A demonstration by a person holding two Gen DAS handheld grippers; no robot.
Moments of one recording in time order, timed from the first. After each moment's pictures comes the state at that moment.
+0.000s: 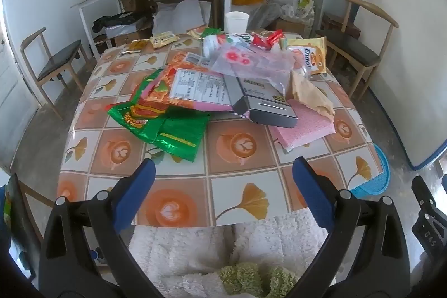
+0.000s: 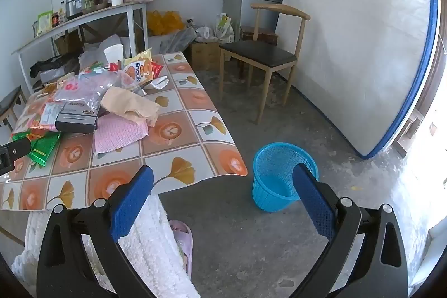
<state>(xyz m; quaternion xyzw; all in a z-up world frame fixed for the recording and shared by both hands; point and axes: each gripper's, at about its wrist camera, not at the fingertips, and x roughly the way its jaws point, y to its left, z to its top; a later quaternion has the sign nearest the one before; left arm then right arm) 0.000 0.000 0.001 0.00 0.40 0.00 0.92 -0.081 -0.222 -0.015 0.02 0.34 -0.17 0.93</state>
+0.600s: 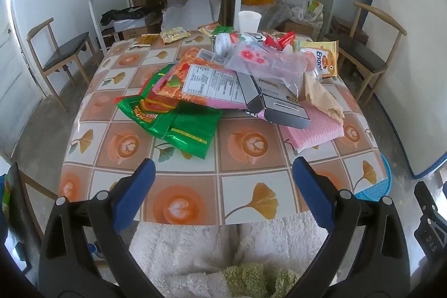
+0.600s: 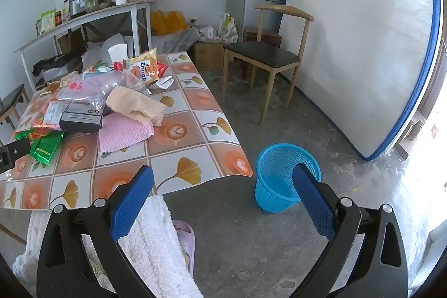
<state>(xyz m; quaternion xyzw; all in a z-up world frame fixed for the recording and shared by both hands) -0.001 0.019 -0.003 -0.02 0.40 0.02 0.91 -0.080 -0.216 -0.013 0.02 0.34 -0.17 0.93</state>
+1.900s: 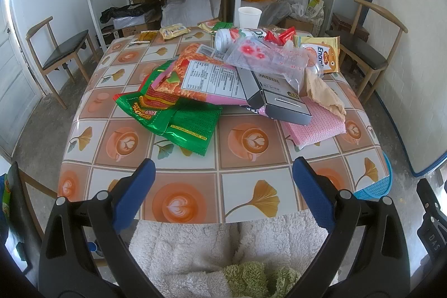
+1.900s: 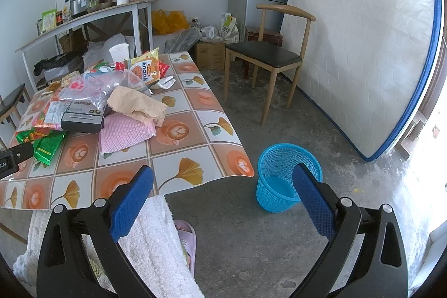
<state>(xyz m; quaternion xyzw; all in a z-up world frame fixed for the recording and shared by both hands) -0.002 0.019 -0.009 -0.02 0.41 0.02 0.91 -0.080 -0.215 -0.014 0.02 0.34 -0.17 0.93</state>
